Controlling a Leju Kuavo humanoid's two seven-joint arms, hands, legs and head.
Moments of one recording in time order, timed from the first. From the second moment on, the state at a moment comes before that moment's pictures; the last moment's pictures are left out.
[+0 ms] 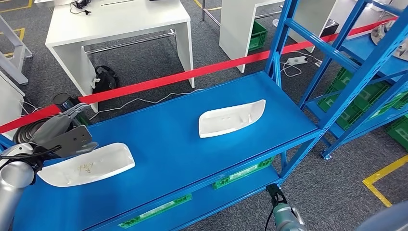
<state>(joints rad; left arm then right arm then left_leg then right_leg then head) -1.00 -0.06 -0.50 -0.37 -0.62 -0.32 -0.42 -0.08 0.07 -0.93 -0.16 0.96 0.06 0.15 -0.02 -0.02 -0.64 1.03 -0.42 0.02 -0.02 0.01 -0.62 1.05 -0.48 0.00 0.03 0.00</state>
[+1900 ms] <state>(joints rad) -0.70 -0.01 -0.88 -0.68 -0.62 -0.04 -0.28 -0.08 0.08 -1.01 -0.16 0.96 0.06 0.17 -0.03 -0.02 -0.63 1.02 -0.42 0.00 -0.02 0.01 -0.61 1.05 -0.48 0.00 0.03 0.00</state>
